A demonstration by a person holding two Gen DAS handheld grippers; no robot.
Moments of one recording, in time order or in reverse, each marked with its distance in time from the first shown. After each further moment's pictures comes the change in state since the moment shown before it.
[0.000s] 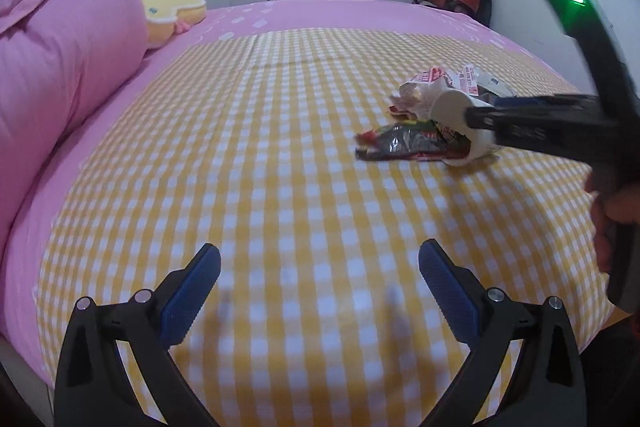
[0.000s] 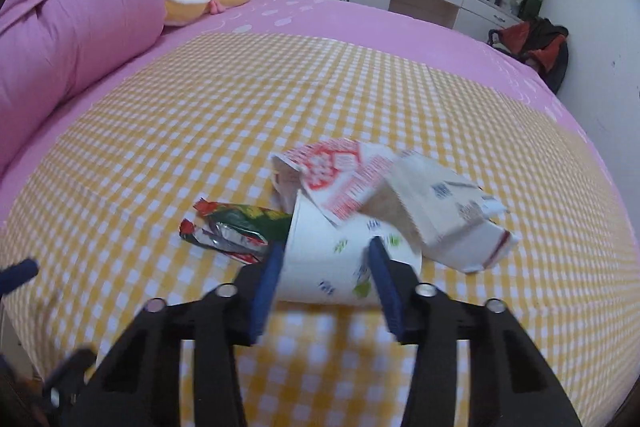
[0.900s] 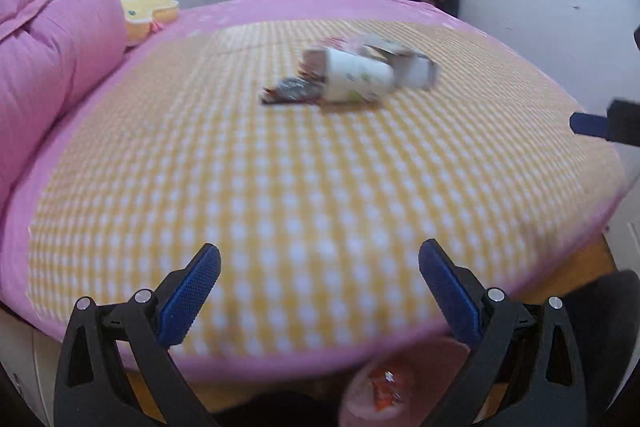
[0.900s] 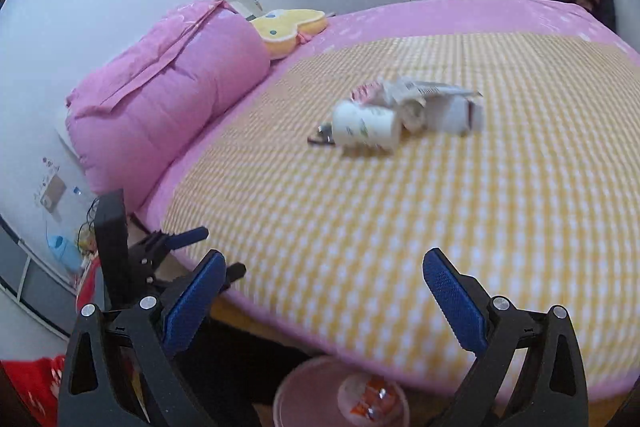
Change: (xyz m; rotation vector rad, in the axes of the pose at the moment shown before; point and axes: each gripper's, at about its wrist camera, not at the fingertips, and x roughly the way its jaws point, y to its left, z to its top) left arm -0.077 -0.077 -0.066 0.017 0.014 -0.050; right arm -0.168 -0.098 -0.120 0.147 -0.036 0.530
